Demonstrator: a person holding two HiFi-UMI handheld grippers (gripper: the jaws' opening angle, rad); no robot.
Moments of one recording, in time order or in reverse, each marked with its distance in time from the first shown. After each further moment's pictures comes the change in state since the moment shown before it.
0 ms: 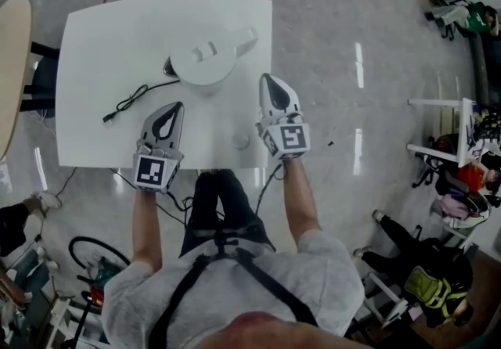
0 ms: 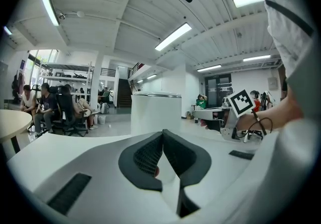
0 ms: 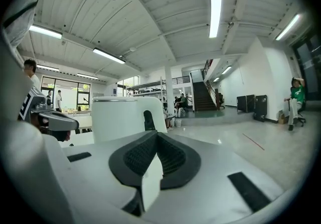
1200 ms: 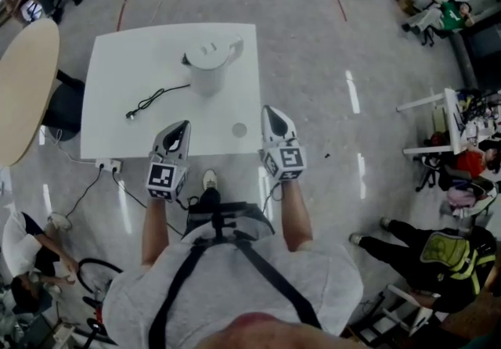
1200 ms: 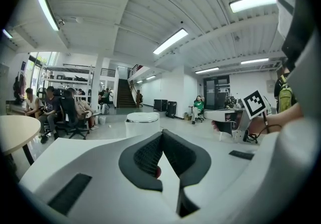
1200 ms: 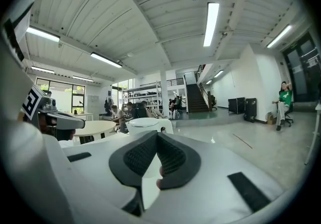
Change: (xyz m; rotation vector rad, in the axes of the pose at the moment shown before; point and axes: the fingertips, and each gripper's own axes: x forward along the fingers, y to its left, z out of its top) left arm -0.083 -0.060 0.048 -0.045 0.060 0.013; right arm -0.138 0.035 0.037 0.021 -0.016 -0.106
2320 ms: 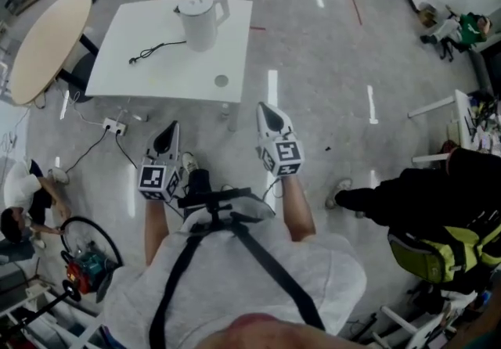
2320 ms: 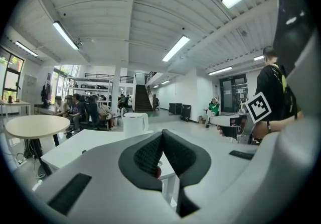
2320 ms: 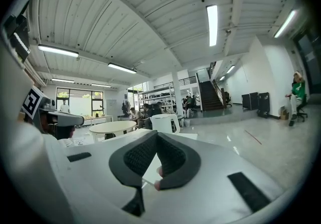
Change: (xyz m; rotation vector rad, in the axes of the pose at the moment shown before) left arm -0.147 -0.184 -0.013 -0.030 -0.037 0.229; right arm -0.198 -0.008 -0.018 0.025 -0.004 0.196
